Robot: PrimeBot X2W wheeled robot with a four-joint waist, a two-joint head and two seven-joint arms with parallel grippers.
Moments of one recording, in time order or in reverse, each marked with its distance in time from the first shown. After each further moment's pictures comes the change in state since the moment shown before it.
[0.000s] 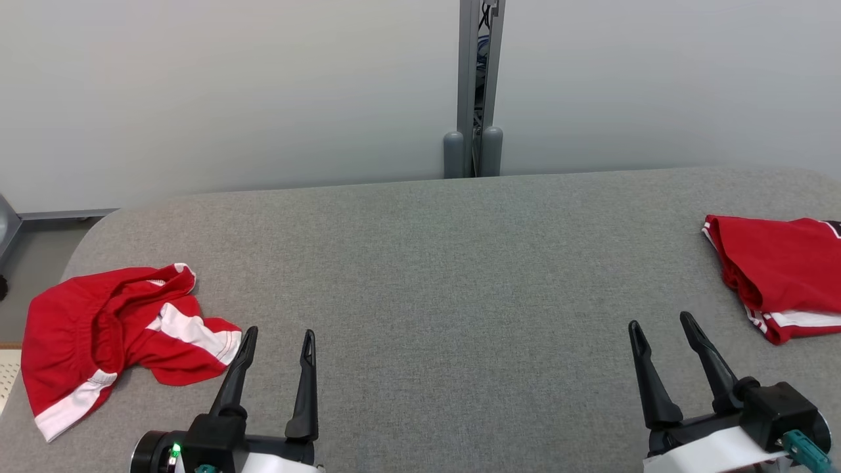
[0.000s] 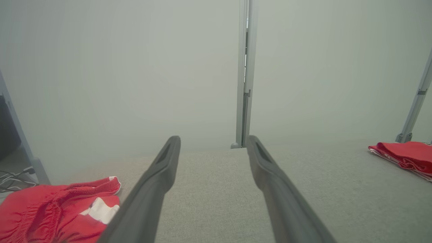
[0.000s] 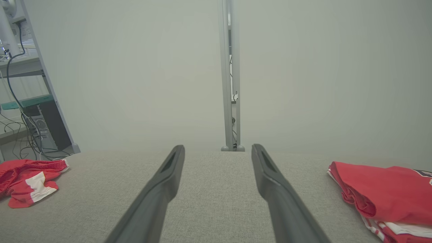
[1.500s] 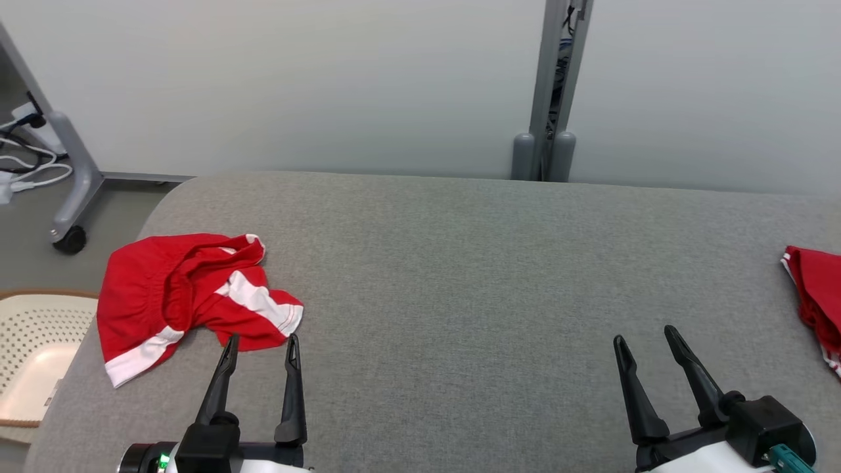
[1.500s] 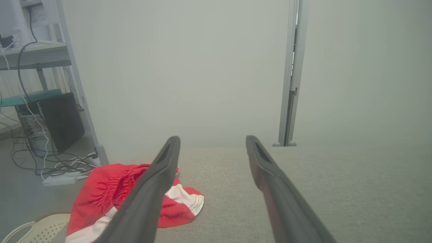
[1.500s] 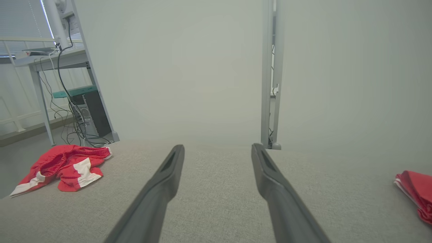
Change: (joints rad) left arm 0.040 -0.032 0.063 -0.024 0.073 0.016 0.000; right arm 0.041 0.018 0.024 -0.023 -0.006 0.000 0.000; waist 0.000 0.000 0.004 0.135
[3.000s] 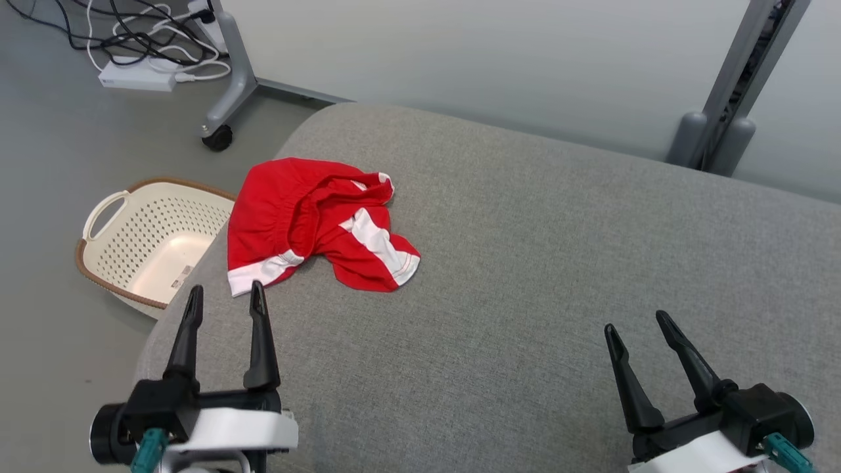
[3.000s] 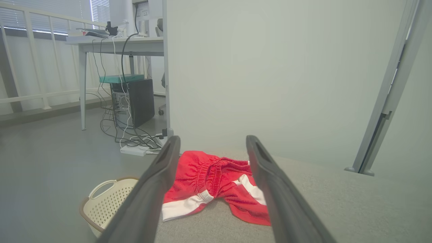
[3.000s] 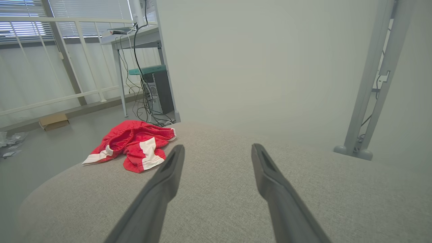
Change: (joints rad) left arm -0.080 0.001 0.049 -0.019 -0.116 0.006 0.000; right arm -0.020 -0.021 0.038 -0.018 -0.014 0.000 0.000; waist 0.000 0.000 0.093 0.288
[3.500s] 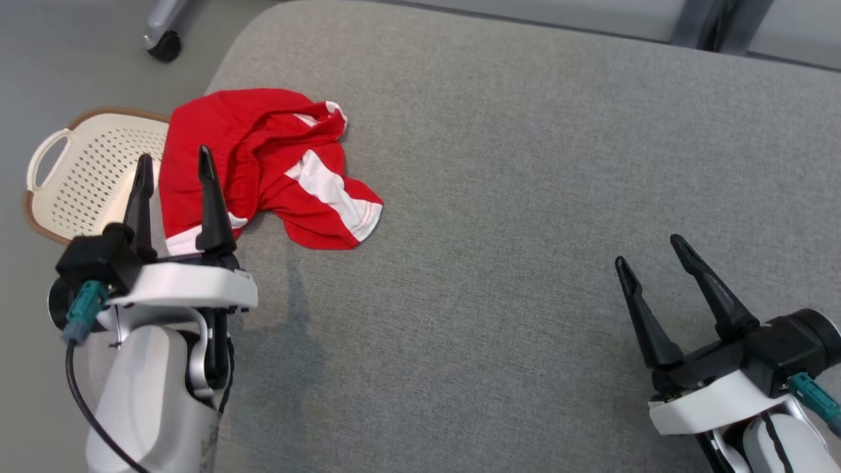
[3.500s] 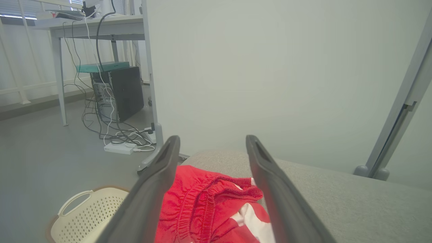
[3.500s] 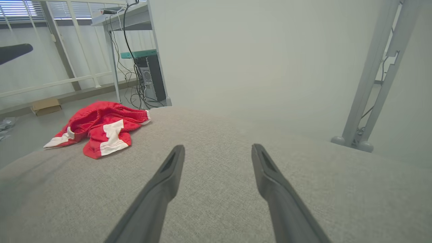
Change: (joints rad) left arm -0.397 0.000 0.114 0.267 -0.072 -0.092 -0.001; right arm -0.171 -0.134 0.053 -0.030 -0.003 0.000 0.000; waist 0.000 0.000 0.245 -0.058
